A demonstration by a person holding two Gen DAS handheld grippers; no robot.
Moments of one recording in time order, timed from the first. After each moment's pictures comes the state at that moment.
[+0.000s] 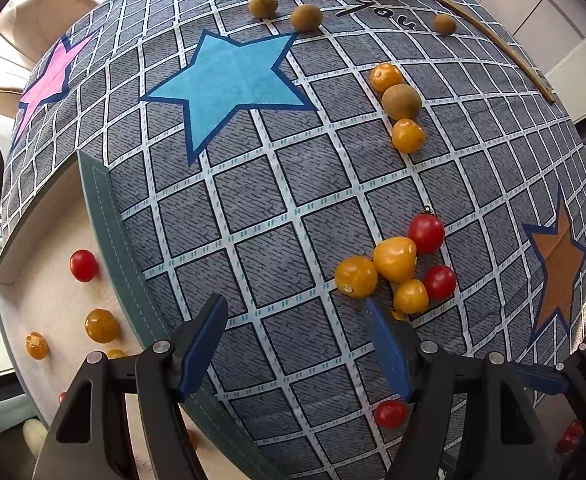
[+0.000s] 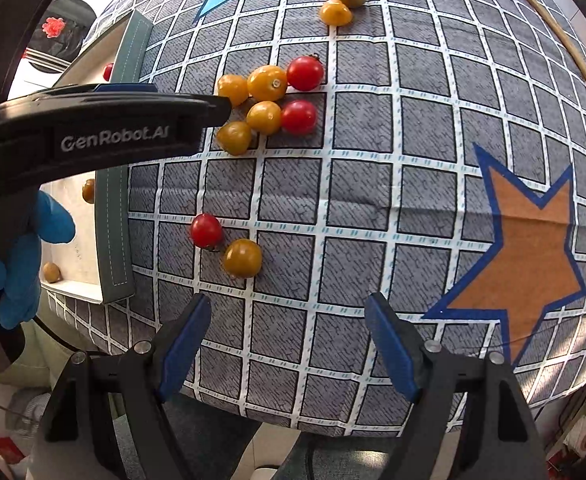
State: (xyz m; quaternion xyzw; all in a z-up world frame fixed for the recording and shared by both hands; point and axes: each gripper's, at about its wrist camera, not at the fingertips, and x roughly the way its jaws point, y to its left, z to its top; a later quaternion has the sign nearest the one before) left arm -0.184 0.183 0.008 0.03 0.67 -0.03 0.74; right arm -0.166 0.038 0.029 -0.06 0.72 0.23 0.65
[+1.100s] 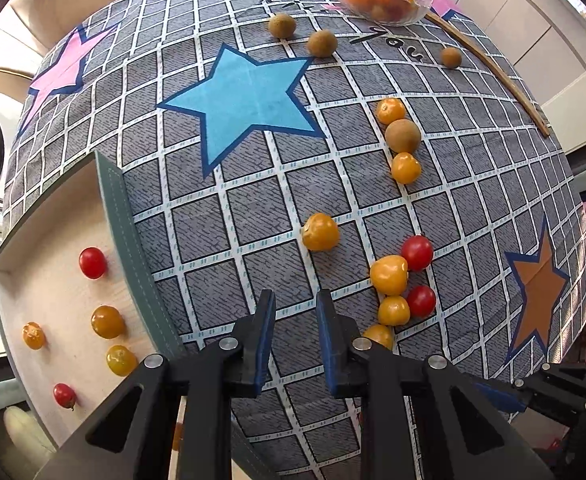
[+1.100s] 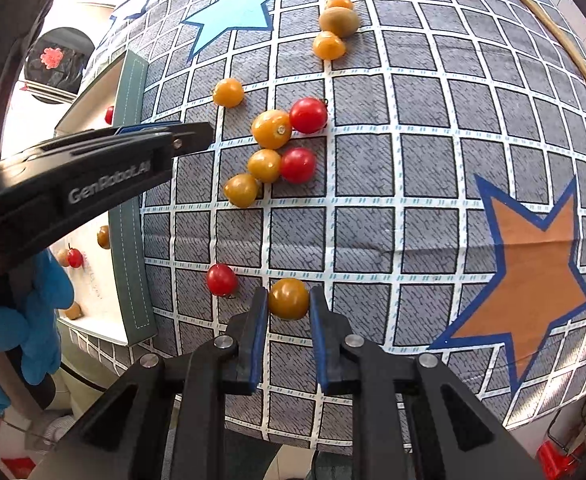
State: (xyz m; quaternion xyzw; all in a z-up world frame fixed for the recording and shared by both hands) left arm -0.178 0.196 0.031 -0.02 0.66 -0.02 0.75; right arm -0.151 0.080 0.027 -0.01 0.72 0.22 0.66
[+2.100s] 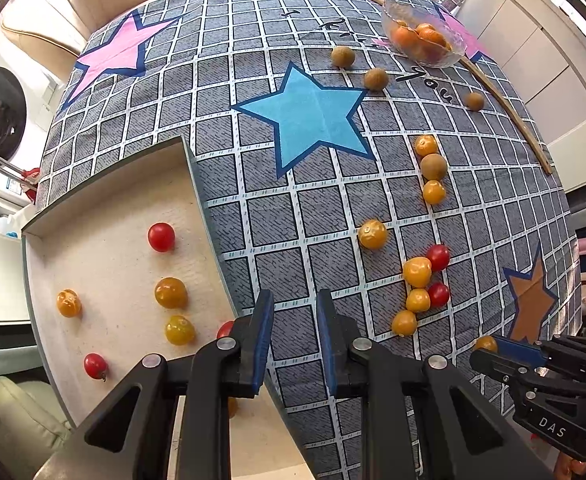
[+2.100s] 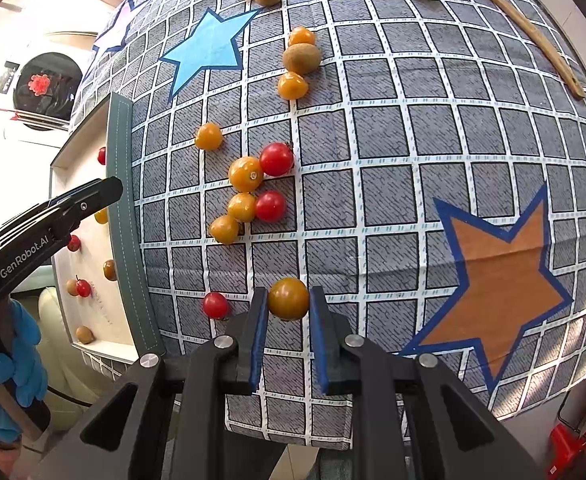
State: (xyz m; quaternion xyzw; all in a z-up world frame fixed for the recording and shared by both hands) left arm -0.203 0.239 0.064 -0.06 0.64 0.02 0.76; right arm -0.129 0.059 0.048 0.01 0.72 0.20 0.67
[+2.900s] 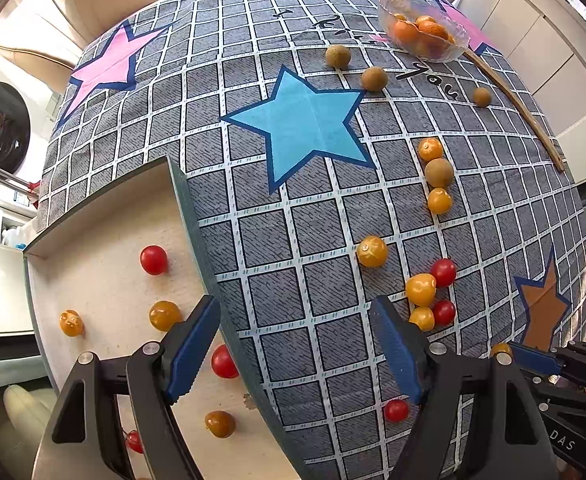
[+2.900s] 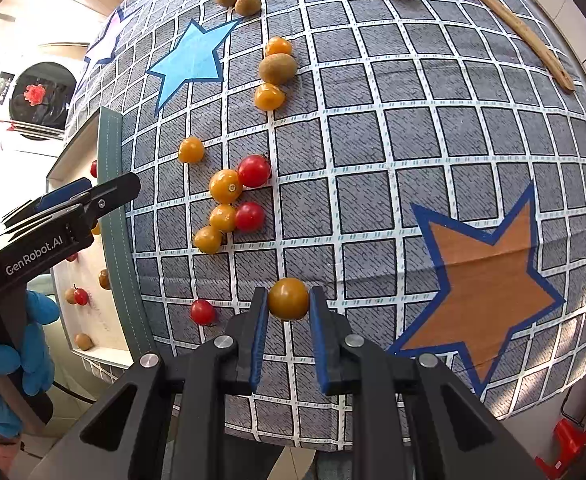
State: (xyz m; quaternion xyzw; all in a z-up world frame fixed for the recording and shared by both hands) left arm -0.189 0.228 0.059 -0.03 0.64 0.03 0.76; right arm -0.121 0.045 0.049 0.01 0.72 0.19 0.67
